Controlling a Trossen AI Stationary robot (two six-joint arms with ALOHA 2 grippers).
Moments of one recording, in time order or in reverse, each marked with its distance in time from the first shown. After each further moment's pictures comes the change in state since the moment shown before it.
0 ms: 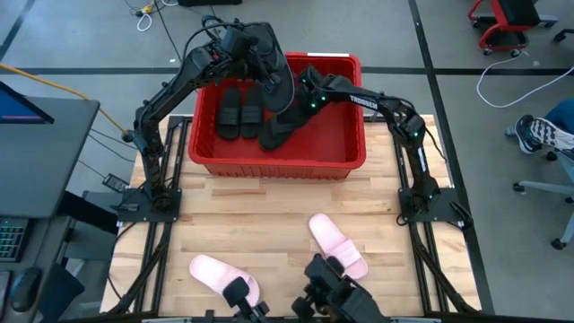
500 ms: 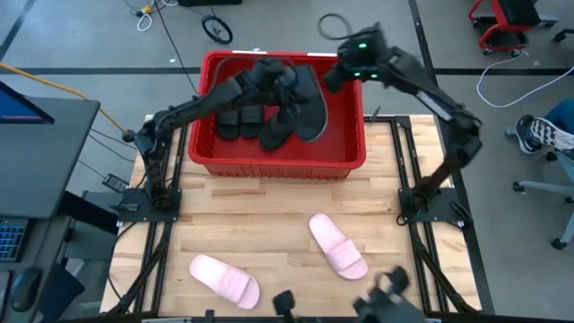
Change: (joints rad) left arm -0.103 0.009 -0.409 0.536 0.199 -0.002; right arm -0.024 -0.545 0.001 -0.072 0.256 -0.009
